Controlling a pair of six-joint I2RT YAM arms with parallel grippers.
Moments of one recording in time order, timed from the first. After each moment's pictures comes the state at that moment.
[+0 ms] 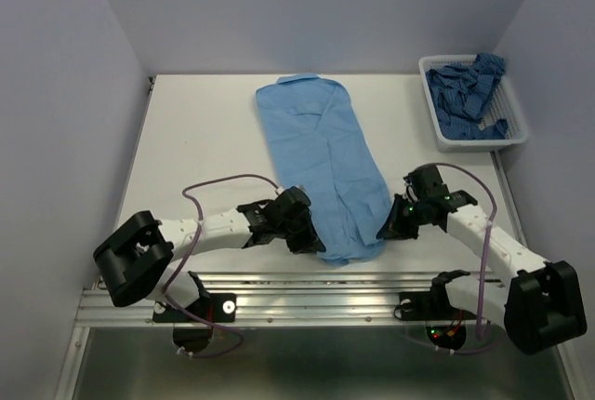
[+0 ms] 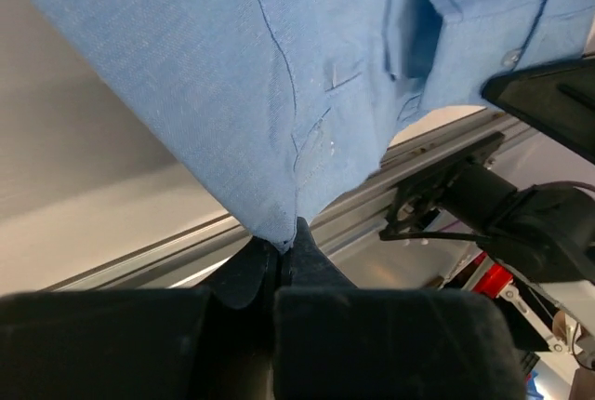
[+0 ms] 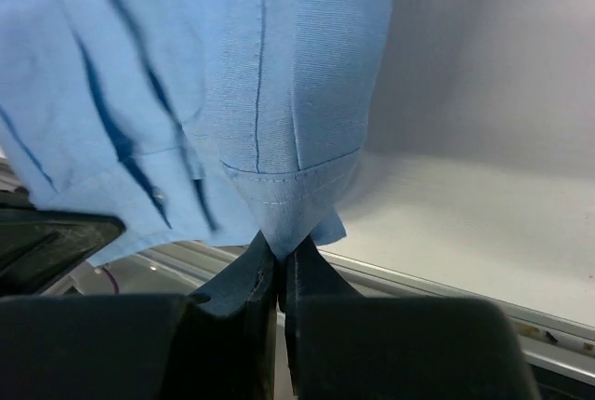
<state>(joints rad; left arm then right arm) -1.00 1.40 0.67 -0.18 0.17 -1.27 0.29 1.09 0.55 -0.65 -0.40 0.66</state>
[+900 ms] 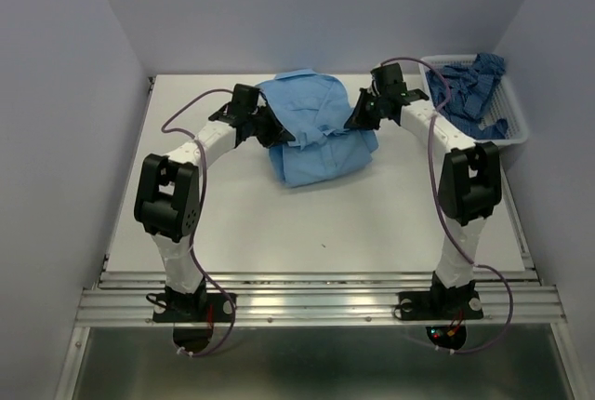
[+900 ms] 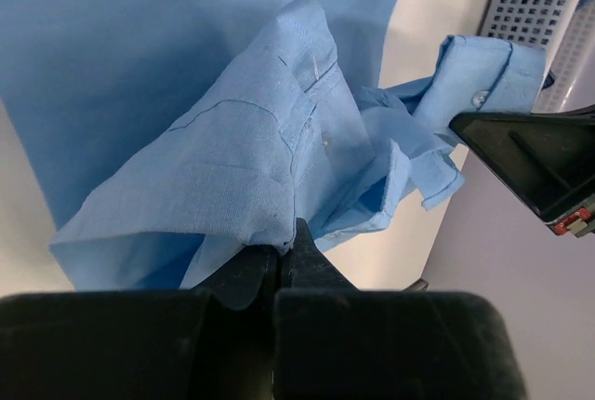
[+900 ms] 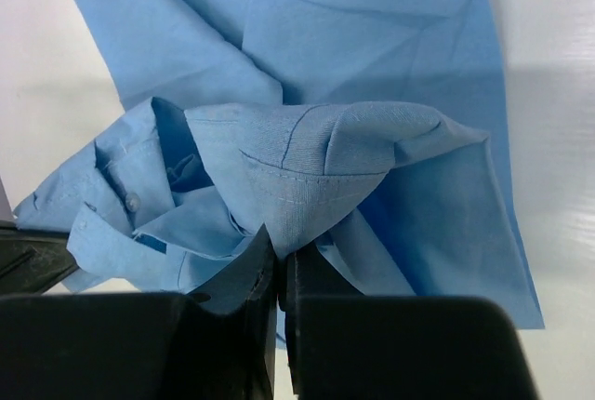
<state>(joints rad) -0.35 1.82 1.37 -0.31 0.39 -0.91 0.28 1.95 1.66 -0.54 -0.27 0.57</state>
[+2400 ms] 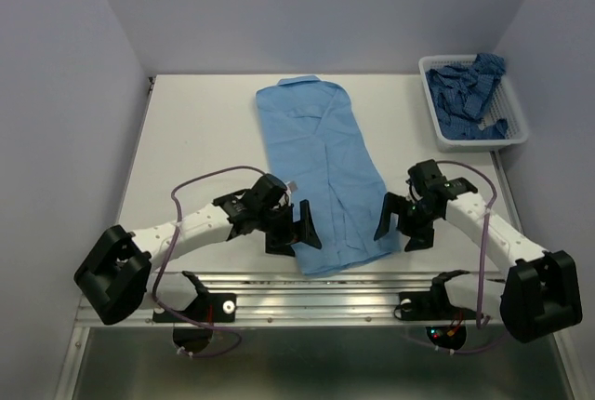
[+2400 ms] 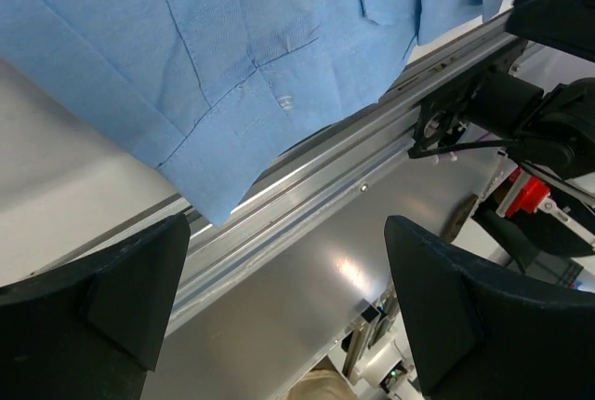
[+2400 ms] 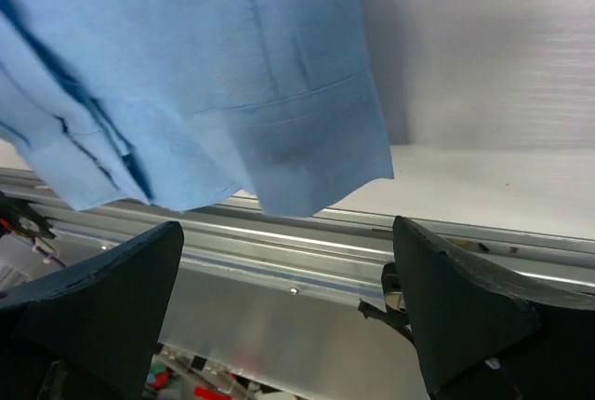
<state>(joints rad) -0.81 1.28 0.67 -0.36 0.44 -0.95 0.27 1.17 0.69 -0.90 -0.31 0.57</state>
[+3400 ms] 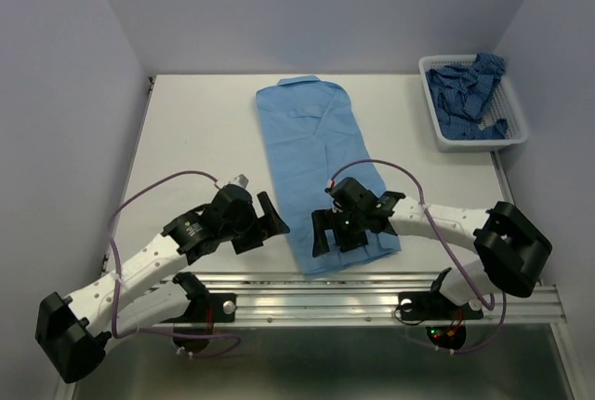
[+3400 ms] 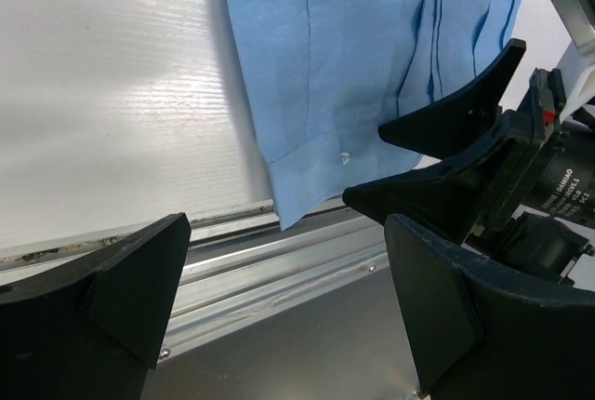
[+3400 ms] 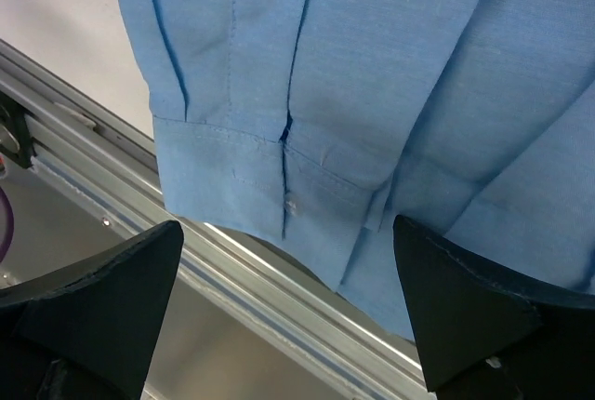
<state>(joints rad) -0.77 0.85 0.62 -0.63 0.05 -1.09 0.87 1.45 0.78 -0.42 -0.28 0.67</state>
